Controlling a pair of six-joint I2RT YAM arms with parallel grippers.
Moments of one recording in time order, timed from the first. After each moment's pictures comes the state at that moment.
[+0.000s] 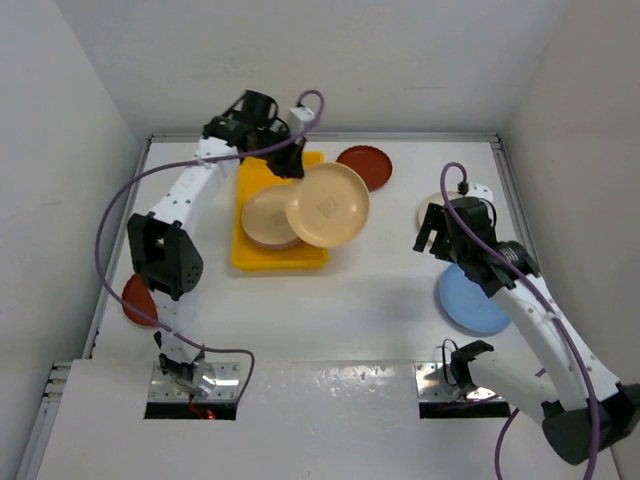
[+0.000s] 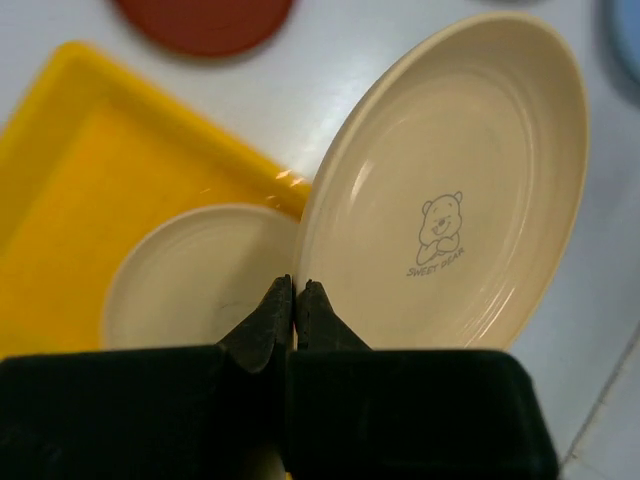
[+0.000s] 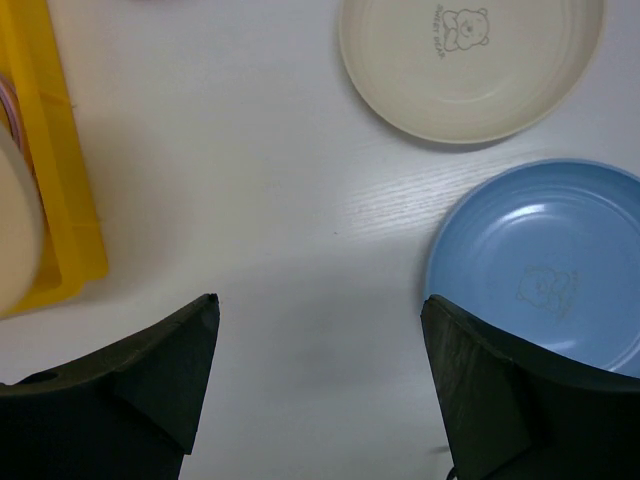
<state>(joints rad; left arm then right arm) -0.37 1.94 1.98 -0.88 0.58 0.36 0.38 0.91 0.92 -0.77 0.34 0.52</state>
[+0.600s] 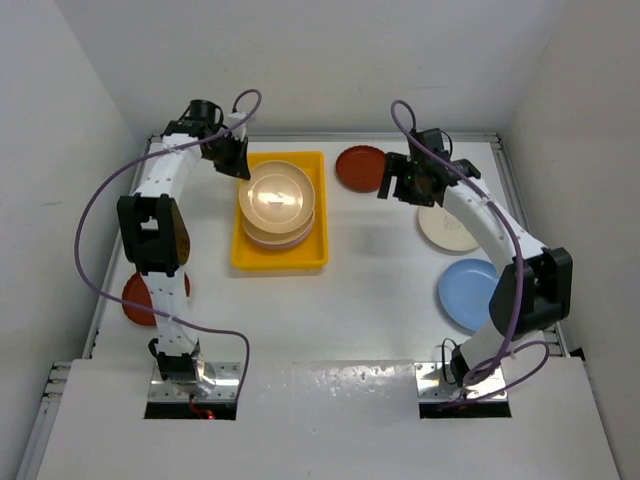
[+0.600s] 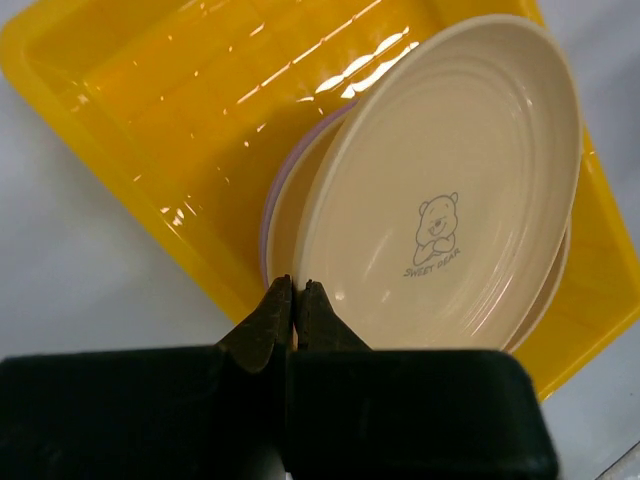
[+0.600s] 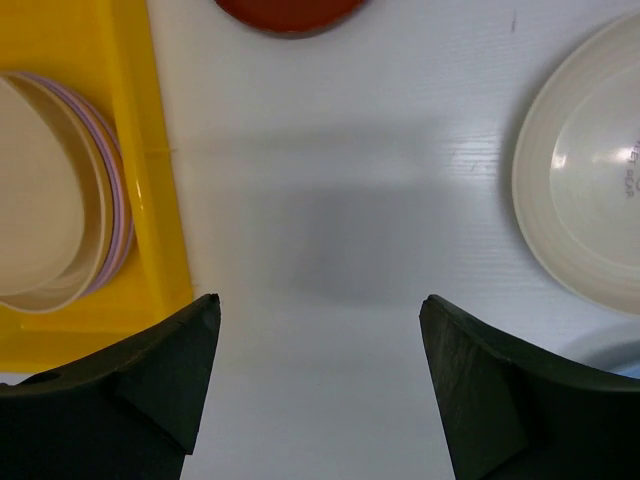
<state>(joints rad) -0.03 2.08 1.98 -0.87 0.51 0.30 0.29 1.59 1.35 -0.64 0.06 0.42</state>
